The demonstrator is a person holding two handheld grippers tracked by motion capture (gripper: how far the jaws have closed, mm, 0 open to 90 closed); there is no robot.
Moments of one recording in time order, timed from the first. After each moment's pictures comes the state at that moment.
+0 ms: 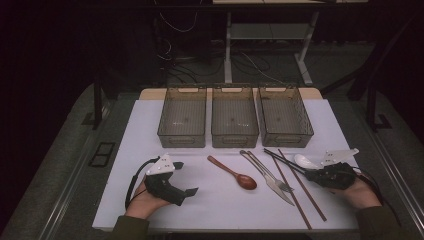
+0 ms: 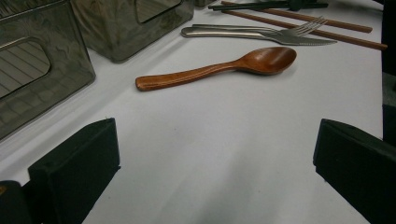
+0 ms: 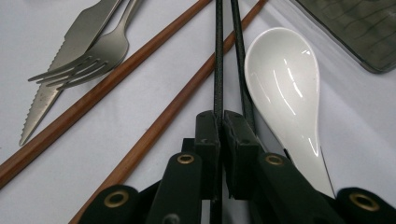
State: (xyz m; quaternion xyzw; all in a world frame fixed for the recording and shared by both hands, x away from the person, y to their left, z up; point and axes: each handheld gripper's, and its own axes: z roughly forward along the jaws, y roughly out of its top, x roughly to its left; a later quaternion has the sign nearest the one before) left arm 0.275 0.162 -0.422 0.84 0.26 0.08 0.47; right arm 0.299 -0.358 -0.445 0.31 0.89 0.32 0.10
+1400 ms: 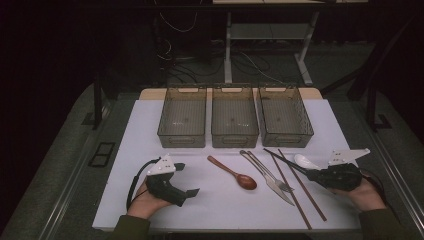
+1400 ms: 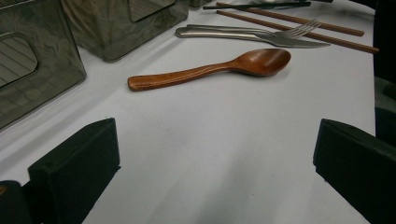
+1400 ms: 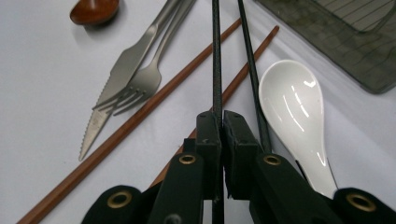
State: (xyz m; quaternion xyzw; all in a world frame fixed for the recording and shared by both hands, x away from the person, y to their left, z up) left arm 0.275 0.160 -0.426 0.83 0.26 0.07 0.48; right arm 0.287 -0.361 -0.427 0.31 0.87 0.37 0.09
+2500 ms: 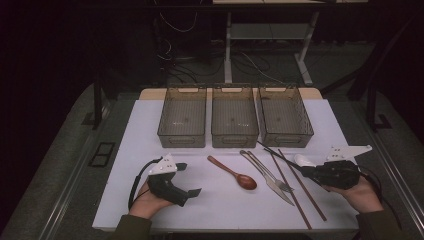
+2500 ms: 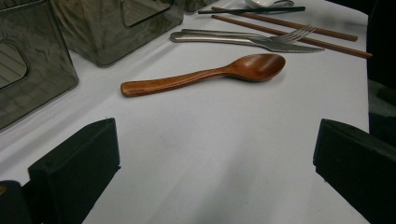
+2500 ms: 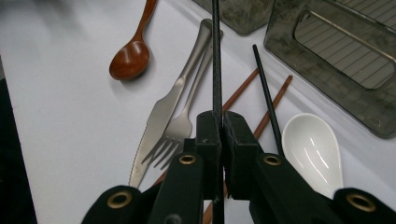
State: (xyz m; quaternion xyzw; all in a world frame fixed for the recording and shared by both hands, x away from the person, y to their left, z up) left arm 0.275 0.156 -0.425 0.83 0.26 0.06 0.49; right arm 0.278 -0.338 -0.397 0.31 0.85 0.41 0.09
